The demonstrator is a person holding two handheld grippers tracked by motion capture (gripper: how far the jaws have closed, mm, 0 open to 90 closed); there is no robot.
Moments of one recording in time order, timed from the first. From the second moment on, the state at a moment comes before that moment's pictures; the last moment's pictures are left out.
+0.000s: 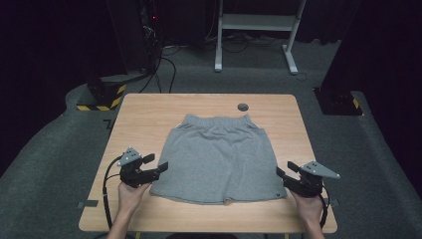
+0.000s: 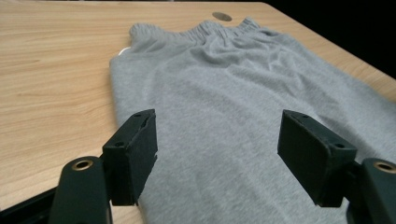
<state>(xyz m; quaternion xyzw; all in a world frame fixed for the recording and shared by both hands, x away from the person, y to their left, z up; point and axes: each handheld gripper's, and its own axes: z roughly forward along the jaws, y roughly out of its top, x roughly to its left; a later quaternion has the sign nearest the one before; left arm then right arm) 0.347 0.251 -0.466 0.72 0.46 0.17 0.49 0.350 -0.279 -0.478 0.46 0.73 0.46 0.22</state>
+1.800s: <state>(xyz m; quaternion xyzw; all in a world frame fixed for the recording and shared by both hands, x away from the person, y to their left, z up) 0.354 0.282 -0.525 0.72 0.55 0.23 0.35 0.368 -0.294 -0.521 0.52 0.75 0.33 0.24</state>
